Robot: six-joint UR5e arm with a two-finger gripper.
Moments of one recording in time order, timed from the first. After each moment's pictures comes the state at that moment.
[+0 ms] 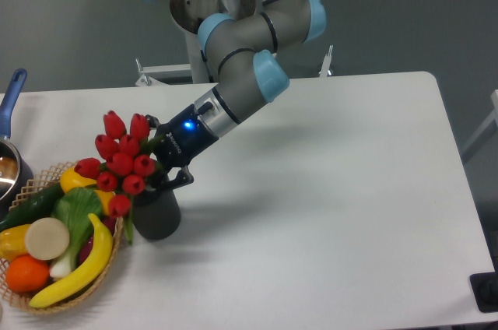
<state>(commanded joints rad) 2.45 -1.82 -2.01 -0.76 0.42 1.28</state>
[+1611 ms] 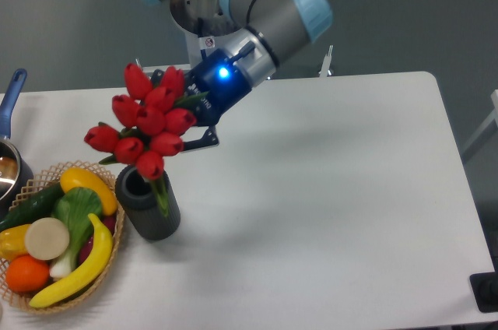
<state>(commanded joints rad) 2.60 -1.70 -1.76 -0.76 0.19 0.73</state>
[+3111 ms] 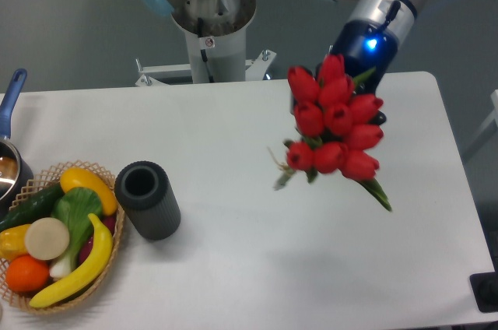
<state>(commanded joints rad) 2.80 -1.75 -1.72 -0.78 0.77 0.89</state>
